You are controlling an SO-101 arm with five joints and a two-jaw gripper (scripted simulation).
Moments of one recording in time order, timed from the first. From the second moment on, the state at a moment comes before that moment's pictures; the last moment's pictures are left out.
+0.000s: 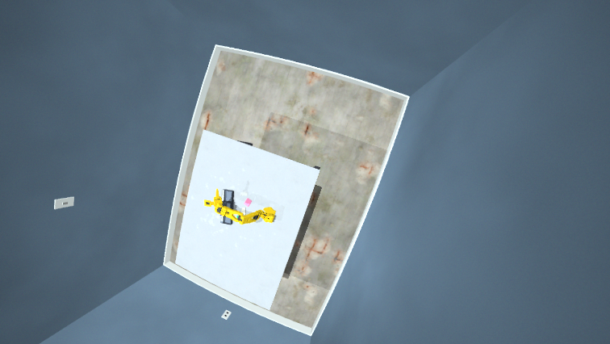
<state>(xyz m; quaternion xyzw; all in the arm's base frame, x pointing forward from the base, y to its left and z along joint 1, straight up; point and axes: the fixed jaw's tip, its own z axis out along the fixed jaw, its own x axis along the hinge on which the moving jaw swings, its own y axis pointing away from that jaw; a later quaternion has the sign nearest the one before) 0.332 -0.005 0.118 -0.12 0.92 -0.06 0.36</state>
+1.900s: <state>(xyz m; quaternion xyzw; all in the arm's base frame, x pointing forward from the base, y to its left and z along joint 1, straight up) 0.326 -0.005 0.054 -0.12 0.96 -0.04 0.26</state>
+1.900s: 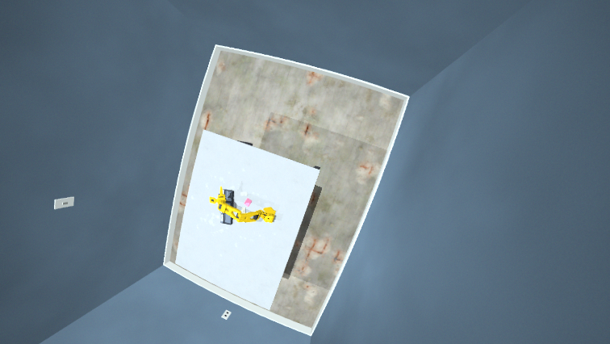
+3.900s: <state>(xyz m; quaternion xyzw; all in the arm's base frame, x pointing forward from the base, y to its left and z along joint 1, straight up) 0.308 0.073 0.060 -0.10 0.97 0.02 0.24</state>
